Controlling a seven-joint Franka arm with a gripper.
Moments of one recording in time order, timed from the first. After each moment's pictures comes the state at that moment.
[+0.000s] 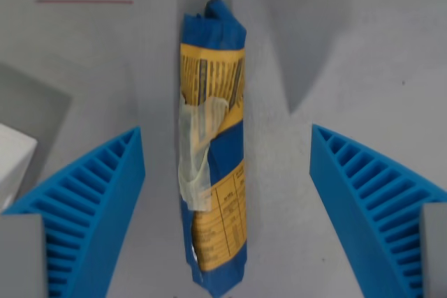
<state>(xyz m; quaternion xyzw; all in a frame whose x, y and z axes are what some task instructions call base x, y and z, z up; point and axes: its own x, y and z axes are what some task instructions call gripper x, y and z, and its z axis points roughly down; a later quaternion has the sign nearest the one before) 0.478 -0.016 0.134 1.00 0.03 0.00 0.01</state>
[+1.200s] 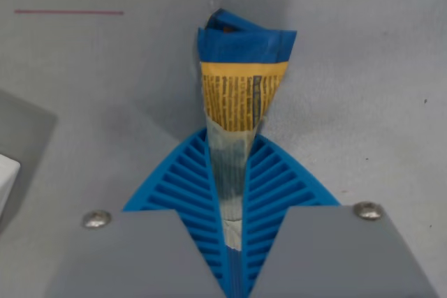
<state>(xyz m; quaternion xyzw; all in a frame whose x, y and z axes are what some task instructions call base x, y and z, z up) 0.479 -0.015 0.114 1.00 0.03 0.00 0.01</state>
